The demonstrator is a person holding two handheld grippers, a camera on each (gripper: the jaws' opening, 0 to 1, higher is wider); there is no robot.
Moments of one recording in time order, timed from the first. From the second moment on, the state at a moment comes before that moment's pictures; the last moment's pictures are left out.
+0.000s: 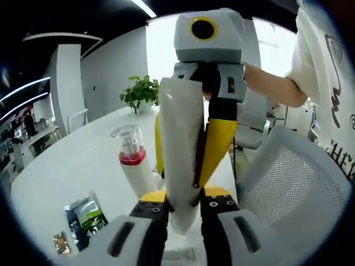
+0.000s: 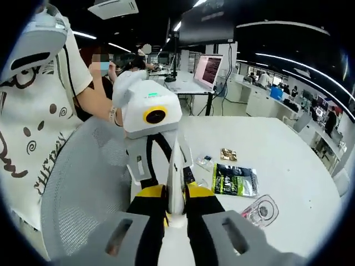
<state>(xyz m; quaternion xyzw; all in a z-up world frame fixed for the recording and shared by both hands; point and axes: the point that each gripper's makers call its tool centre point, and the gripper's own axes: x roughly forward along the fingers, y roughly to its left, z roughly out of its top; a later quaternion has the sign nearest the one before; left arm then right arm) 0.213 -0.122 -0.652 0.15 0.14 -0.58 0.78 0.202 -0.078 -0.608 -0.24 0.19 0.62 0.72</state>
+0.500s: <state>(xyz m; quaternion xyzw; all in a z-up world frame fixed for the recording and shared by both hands) 0.220 -0.114 -0.677 0.16 0.16 -0.57 0.79 0.208 -0.083 -0.614 -0.32 0.25 0.63 0.66</state>
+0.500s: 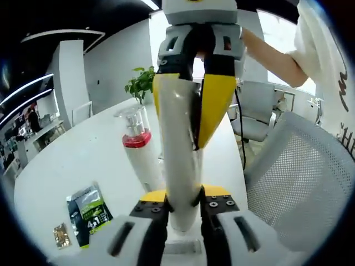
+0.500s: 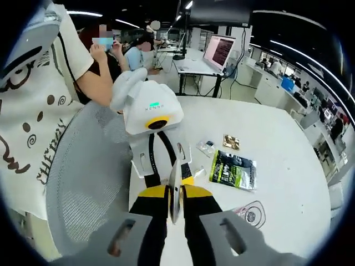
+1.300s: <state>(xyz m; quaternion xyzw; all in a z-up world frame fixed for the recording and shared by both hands) 0.217 -0.102 -0.685 0.17 0.17 -0.57 0.78 0.206 -0.073 -0.622 -0.37 0.28 0.65 0.60</state>
